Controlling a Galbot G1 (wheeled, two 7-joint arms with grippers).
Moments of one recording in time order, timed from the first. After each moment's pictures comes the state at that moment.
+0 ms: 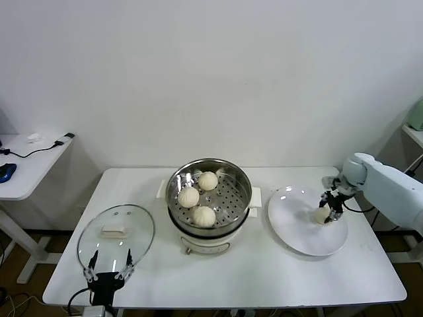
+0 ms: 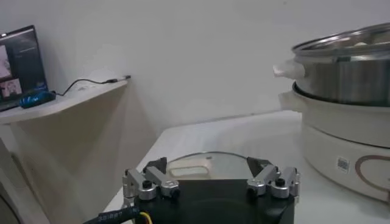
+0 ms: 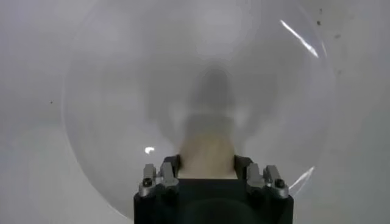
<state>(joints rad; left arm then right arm) 1.74 -1.51 -0.63 -2.01 0.07 0.04 -0.14 0.15 0.82 -1.05 0.75 0.03 0.04 -1.12</state>
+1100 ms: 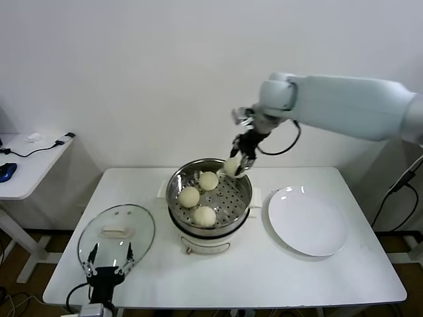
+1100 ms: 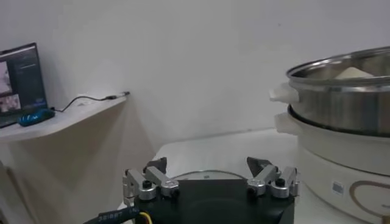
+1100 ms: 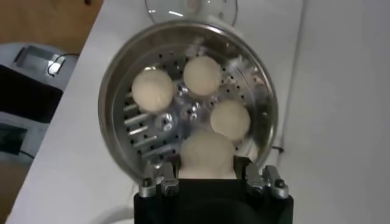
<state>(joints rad) 1.75 -1.51 -0.63 -2.07 0.07 0.04 -0.13 0.89 1.17 -1.65 1.26 0.84 -0.29 -0.97</state>
